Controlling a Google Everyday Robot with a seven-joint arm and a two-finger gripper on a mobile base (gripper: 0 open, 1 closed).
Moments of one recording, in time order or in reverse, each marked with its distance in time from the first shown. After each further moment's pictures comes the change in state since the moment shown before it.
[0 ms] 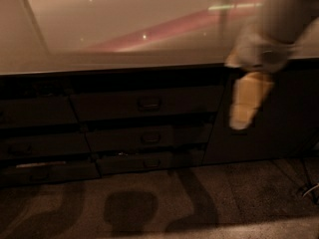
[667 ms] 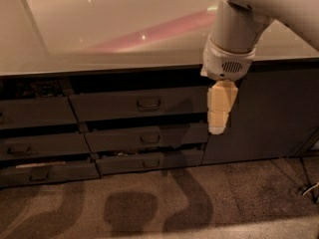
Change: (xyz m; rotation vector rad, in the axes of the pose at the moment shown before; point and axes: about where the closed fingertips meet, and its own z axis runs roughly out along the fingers) arm -0.046 -0.002 0.042 -0.059 0.063 -0.106
